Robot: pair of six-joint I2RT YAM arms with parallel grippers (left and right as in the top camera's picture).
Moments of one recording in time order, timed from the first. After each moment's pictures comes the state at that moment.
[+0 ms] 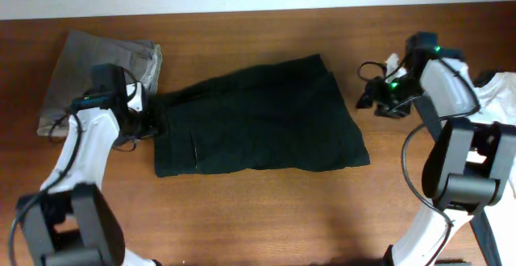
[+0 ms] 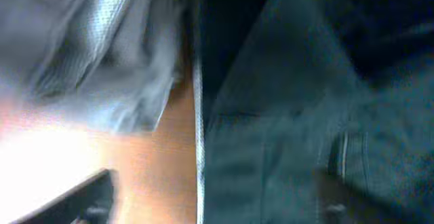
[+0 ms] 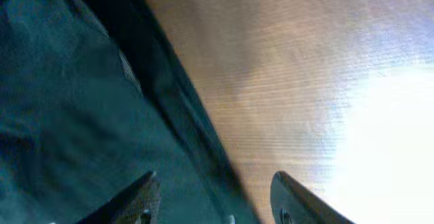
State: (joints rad) left arm 0.14 1.73 1.22 -0.79 0.12 -0.05; right arm -0.17 2.04 1.55 -1.00 -0.37 0.08
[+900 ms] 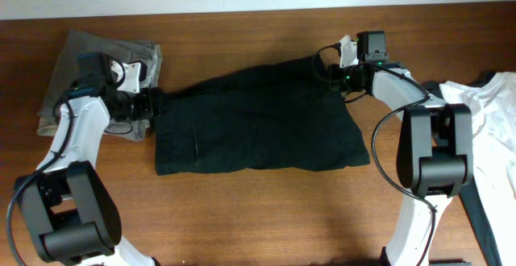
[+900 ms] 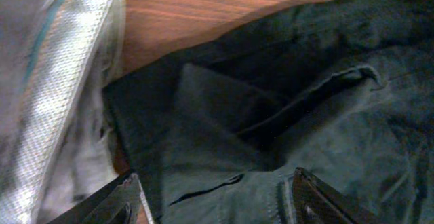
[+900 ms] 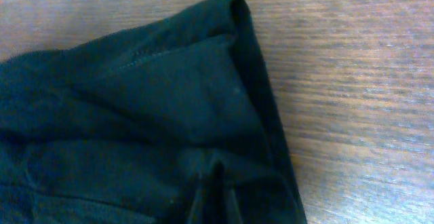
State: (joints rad) left arm 0.19 1.84 1.32 -0.68 0.42 0.11; right arm 0.02 2.16 1.47 -0.35 -0.41 0.12
